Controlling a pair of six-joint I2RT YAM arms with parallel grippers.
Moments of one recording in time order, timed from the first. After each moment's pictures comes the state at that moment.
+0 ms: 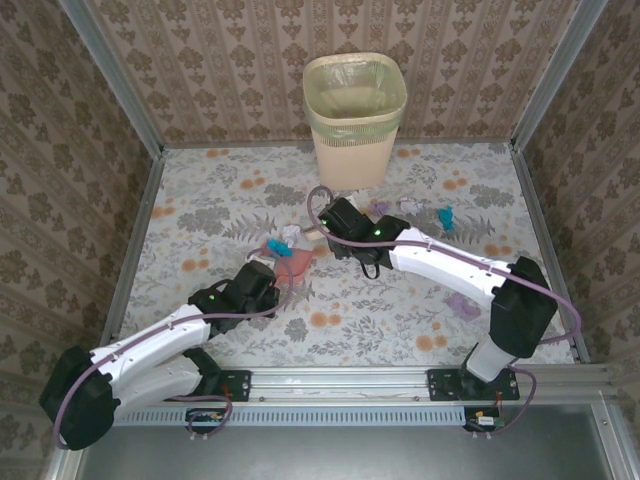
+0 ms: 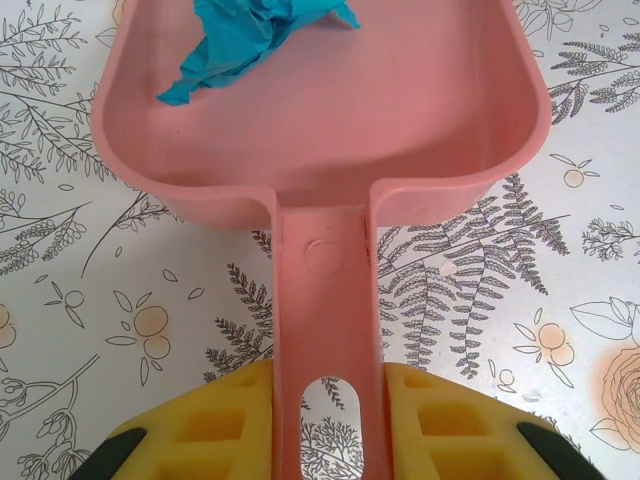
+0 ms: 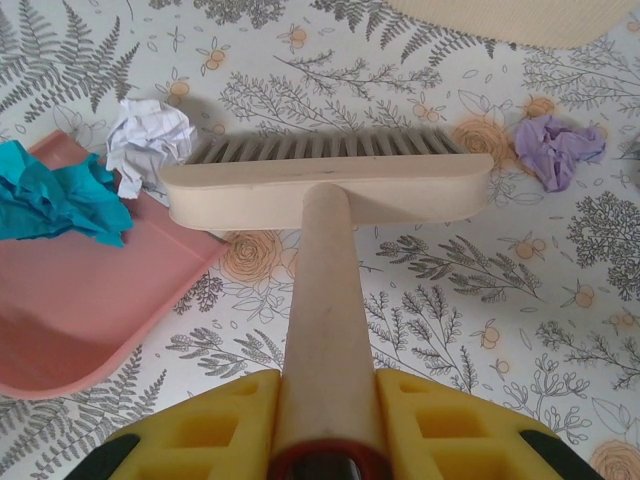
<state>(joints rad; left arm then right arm) -0.80 0.96 0.48 -0.48 -0.21 -0.43 0.83 1.63 1.32 -0.66 0.38 0.42</state>
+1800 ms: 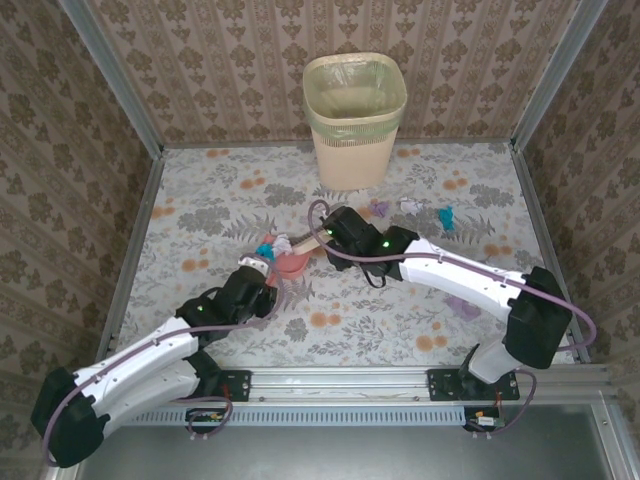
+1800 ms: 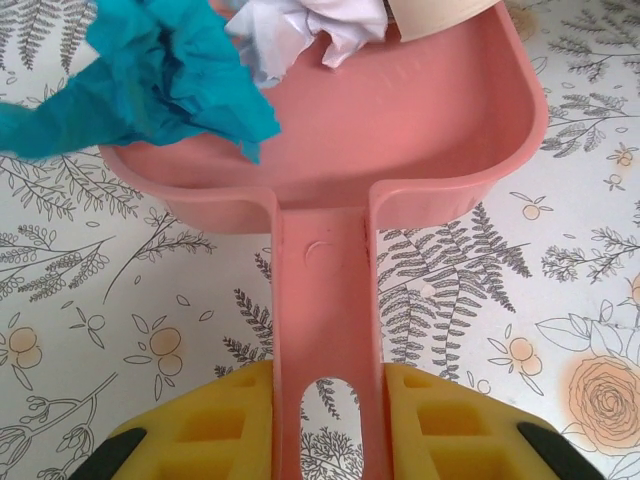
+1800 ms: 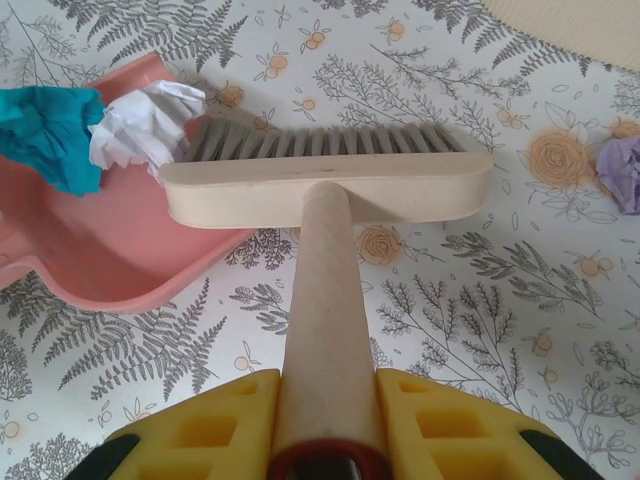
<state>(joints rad) -0.82 0.80 0.43 -0.45 -0.23 -0.41 0.87 1.52 1.22 -0.58 0.27 0.31</state>
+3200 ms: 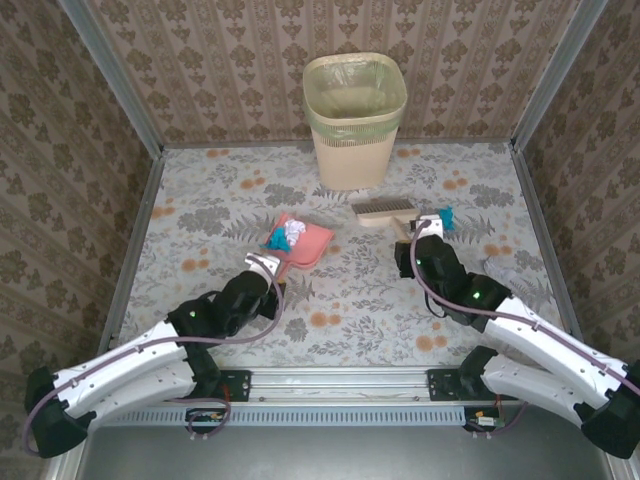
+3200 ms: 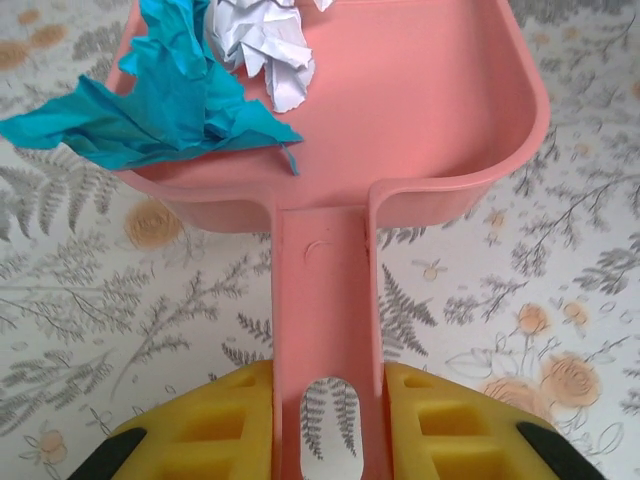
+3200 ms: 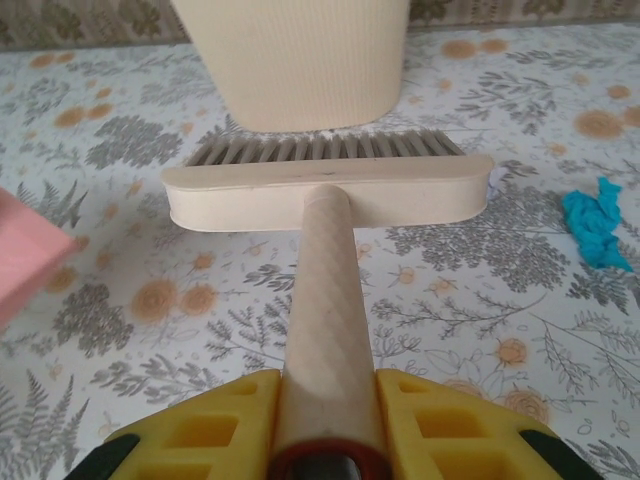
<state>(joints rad) -1.01 0.74 0.56 -0.50 -0.38 -0.32 0.70 0.87 0.69 -0.39 0.47 0.45</state>
